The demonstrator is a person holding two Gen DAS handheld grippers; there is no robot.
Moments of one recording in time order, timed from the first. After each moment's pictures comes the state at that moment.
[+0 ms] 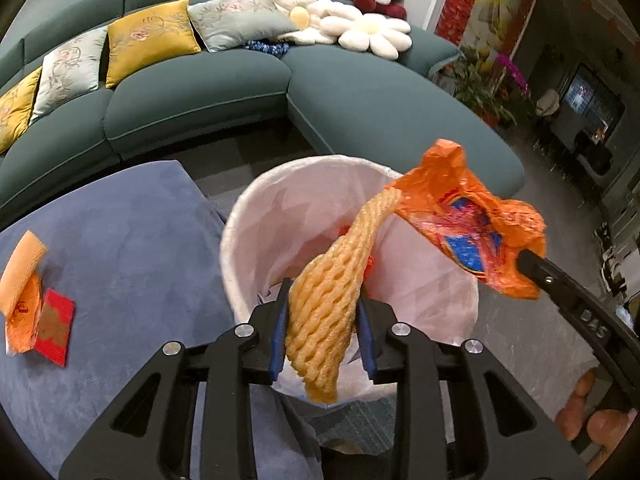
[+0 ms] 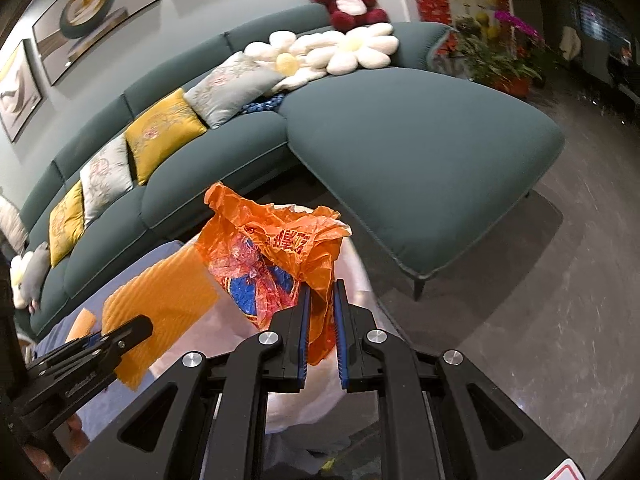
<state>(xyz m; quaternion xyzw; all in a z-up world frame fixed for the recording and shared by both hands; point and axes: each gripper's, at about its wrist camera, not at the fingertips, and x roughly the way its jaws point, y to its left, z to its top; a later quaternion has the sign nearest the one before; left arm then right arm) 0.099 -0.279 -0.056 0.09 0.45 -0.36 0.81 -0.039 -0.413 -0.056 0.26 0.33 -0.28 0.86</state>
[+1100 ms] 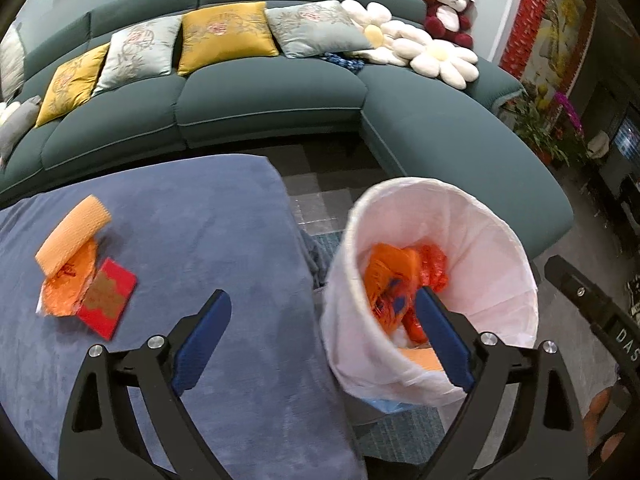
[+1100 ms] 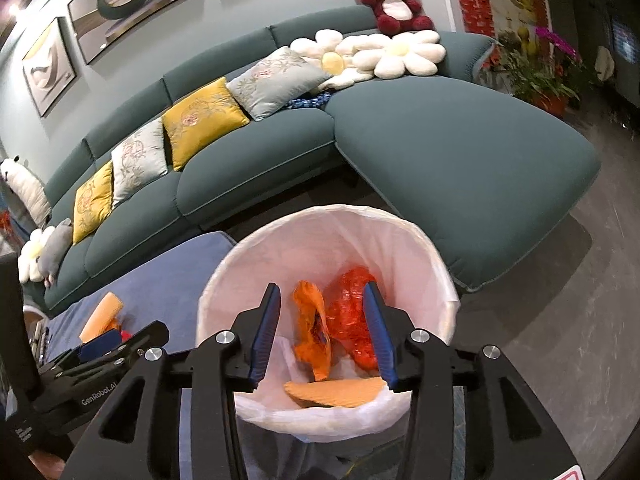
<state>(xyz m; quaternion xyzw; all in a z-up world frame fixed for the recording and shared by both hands) 0.120 -0.210 -0.053 0.05 0.44 -0.26 0.86 0.006 -0.362 -0.044 0.23 0.33 -0.22 0.89</state>
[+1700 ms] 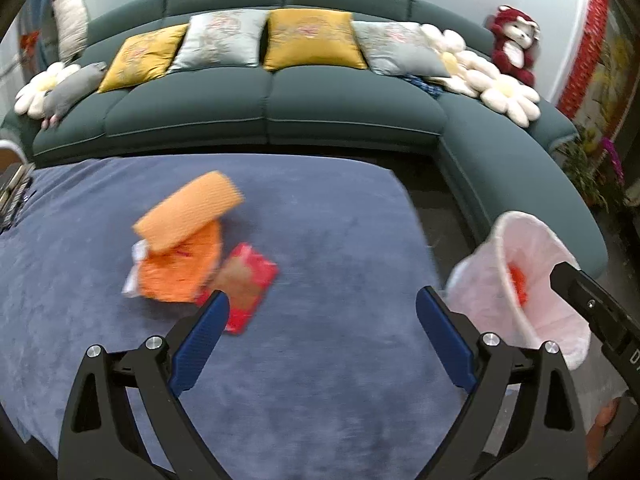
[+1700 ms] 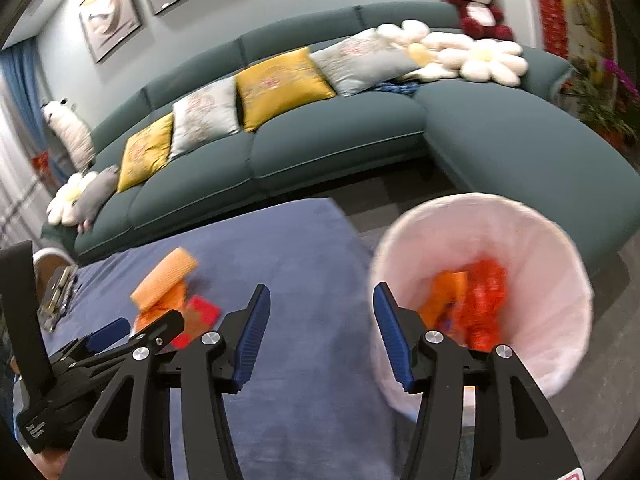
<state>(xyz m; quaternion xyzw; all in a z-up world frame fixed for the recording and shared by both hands) 0.156 -0.060 -0.053 0.01 0.43 -0.16 0.89 0.080 -0.225 -0.034 0.18 0.36 -0.12 0.91</state>
